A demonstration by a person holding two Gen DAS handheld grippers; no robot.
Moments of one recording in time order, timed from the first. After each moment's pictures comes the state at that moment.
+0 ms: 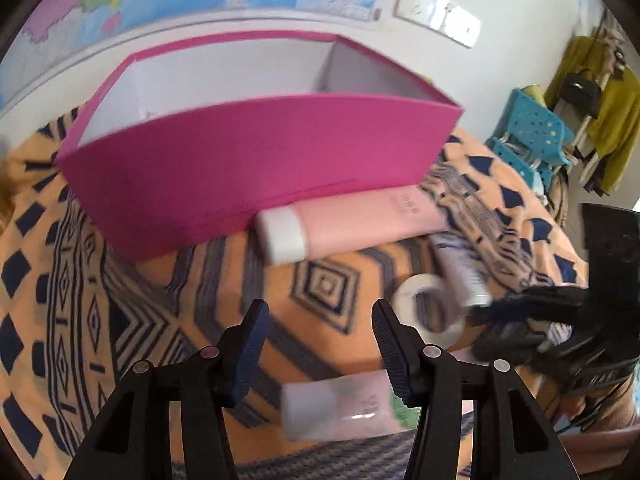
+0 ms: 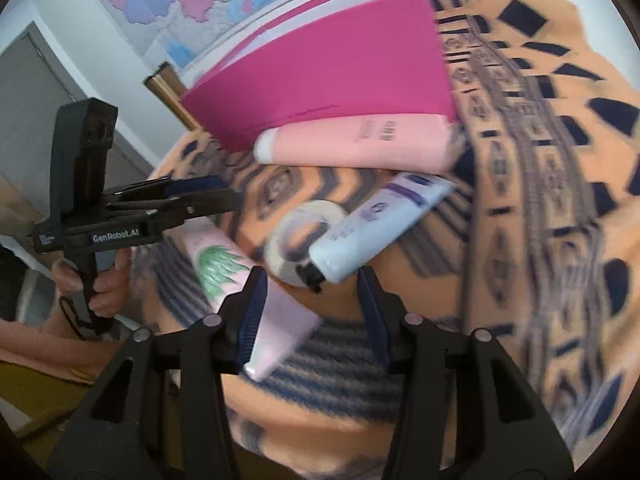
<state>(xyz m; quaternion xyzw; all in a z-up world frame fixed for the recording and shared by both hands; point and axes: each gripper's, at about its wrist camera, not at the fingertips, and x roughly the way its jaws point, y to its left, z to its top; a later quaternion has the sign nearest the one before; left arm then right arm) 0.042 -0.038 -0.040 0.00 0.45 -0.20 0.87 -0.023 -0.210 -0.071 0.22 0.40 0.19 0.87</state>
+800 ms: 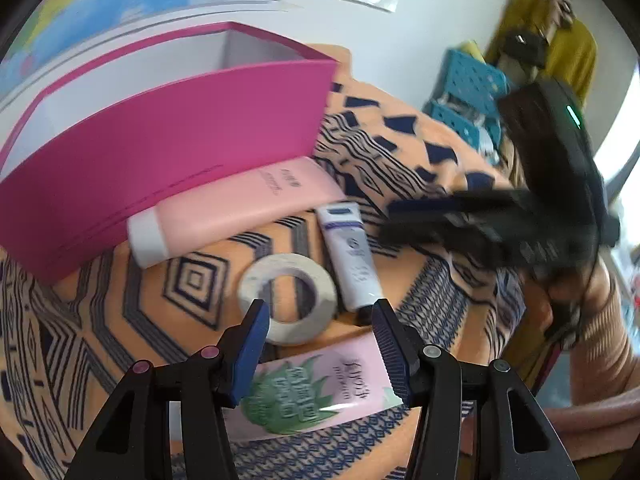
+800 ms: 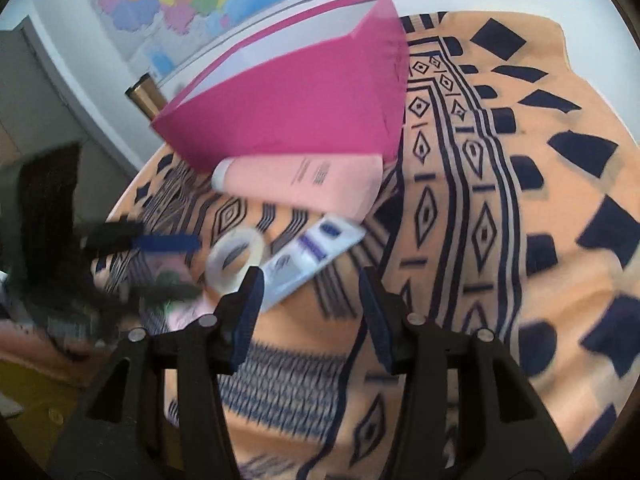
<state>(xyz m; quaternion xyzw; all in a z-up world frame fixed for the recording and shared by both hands) 0.021 -0.113 -0.047 0.06 0.46 -0.29 0.84 -0.009 -0.259 -0.066 0.19 0.40 0.15 0.88</state>
